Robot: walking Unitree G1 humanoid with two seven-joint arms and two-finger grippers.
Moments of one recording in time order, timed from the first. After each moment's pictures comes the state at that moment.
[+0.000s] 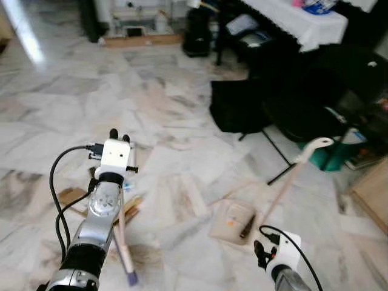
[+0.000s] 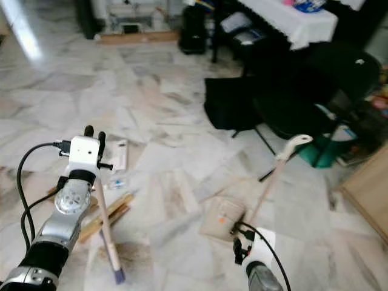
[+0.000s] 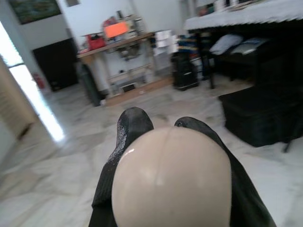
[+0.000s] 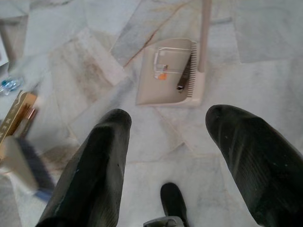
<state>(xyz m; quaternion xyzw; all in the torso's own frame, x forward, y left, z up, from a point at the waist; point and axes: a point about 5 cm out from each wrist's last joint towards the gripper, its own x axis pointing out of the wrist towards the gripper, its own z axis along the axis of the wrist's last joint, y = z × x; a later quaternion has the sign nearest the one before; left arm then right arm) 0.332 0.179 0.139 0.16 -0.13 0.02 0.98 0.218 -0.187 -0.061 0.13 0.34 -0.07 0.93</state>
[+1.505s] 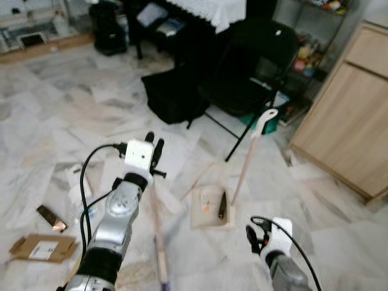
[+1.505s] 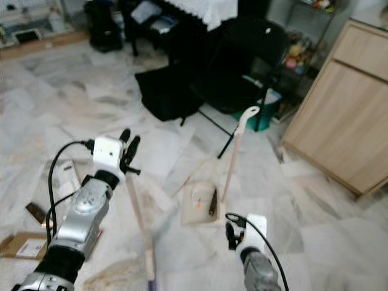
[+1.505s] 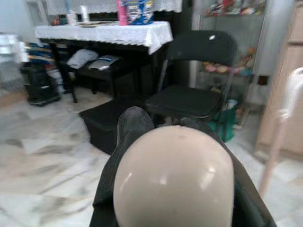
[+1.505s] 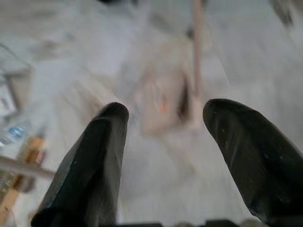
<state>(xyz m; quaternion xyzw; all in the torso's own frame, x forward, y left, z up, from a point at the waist) 0.324 0.126 0.146 0.04 -0.11 -0.14 0.98 0.263 -0.172 -0.024 0.08 0.23 0.04 0.97</state>
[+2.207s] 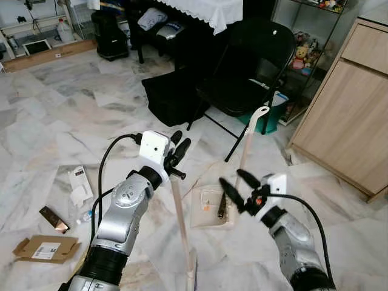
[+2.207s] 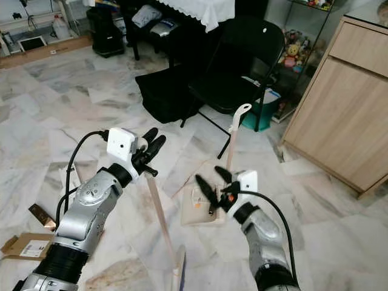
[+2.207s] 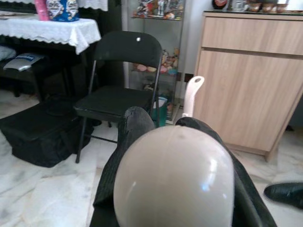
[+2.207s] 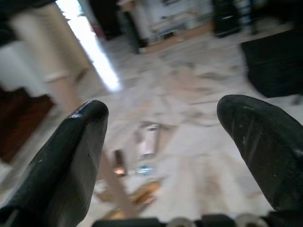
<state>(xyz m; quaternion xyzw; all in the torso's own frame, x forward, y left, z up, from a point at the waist) 0.315 0.096 0.169 0.01 -0.09 -0.28 0.96 0.287 -0.148 0.057 0.15 0.03 0.37 0.91</state>
